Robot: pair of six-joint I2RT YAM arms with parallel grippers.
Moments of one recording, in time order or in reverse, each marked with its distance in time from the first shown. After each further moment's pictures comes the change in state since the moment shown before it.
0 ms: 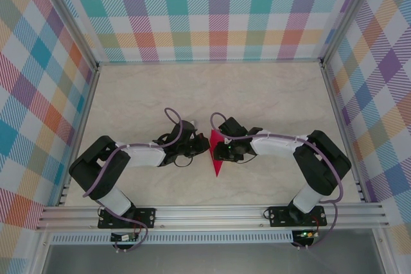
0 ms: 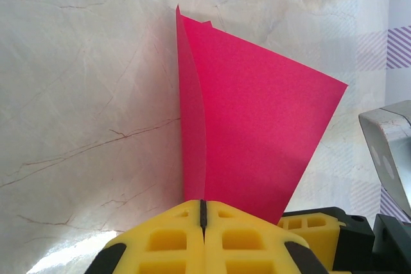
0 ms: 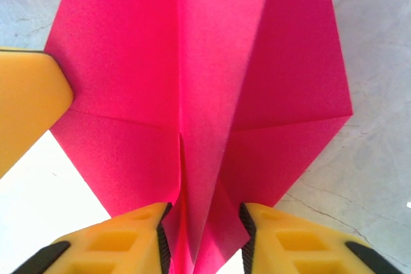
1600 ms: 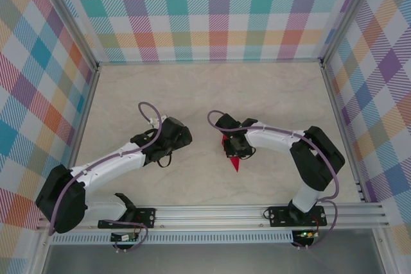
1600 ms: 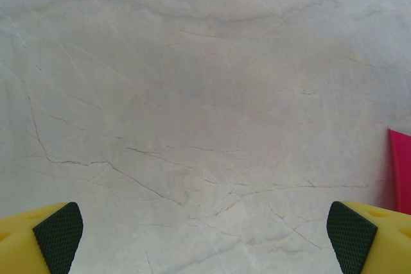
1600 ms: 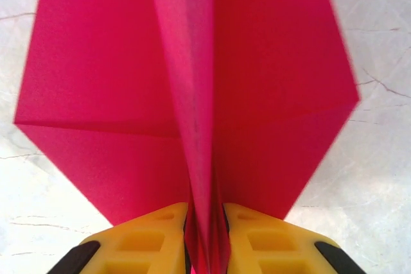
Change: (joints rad) left arm 0.010 -0.351 0.119 -0.743 -0.558 0.035; right arm 0.000 0.065 0.160 -0.350 0.320 -0.038
